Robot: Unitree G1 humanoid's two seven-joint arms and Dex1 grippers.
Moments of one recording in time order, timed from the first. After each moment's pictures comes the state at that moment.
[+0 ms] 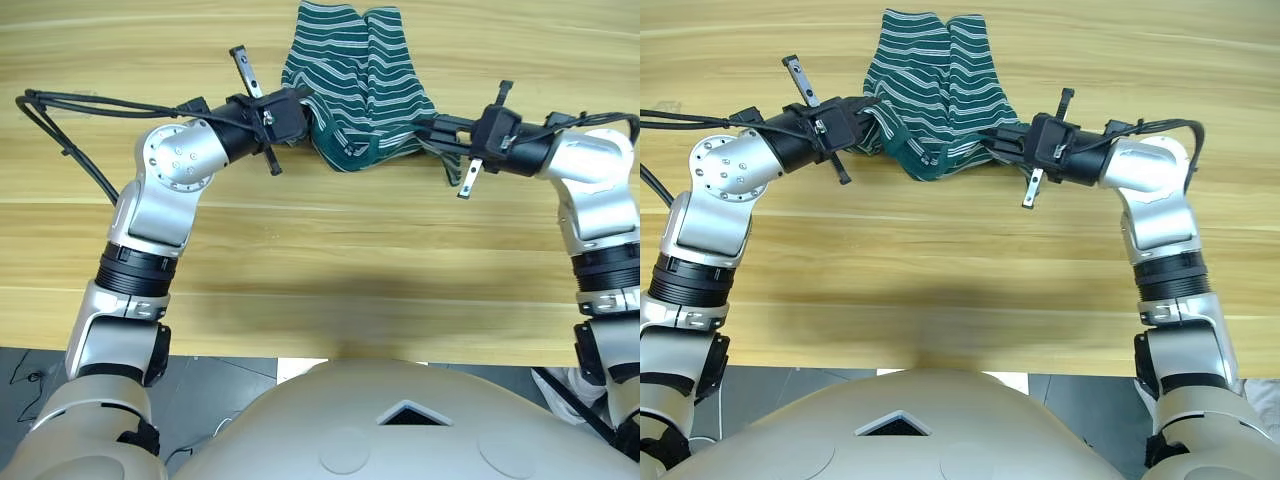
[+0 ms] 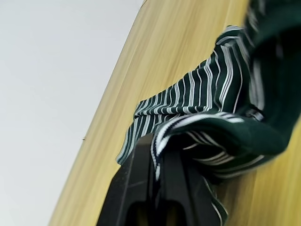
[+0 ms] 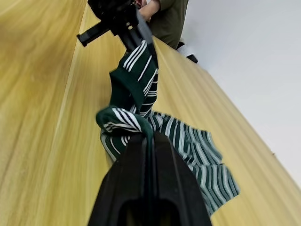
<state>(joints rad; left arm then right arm) -0.35 0.62 -0.25 -0.07 0.19 -0.03 -0.66 -0.37 -0.61 0.20 0.14 0.21 -0.26 1.01</state>
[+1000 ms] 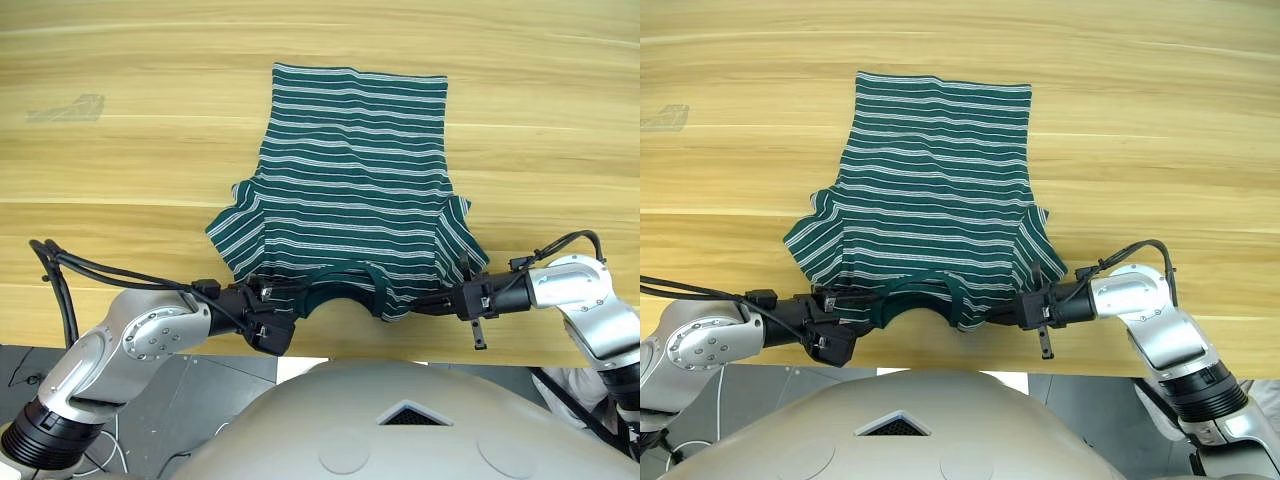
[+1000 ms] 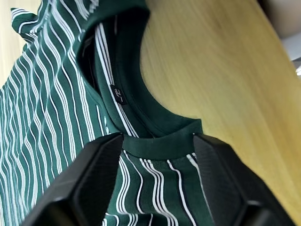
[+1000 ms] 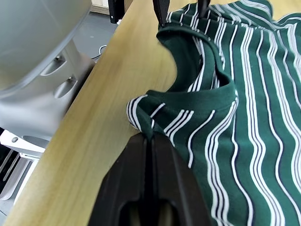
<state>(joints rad) 0.42 1.00 -0.22 -0.68 0.26 -0.13 -0.96 0.19 -0.84 0.35 -0.30 0.16 -0.11 1.20</state>
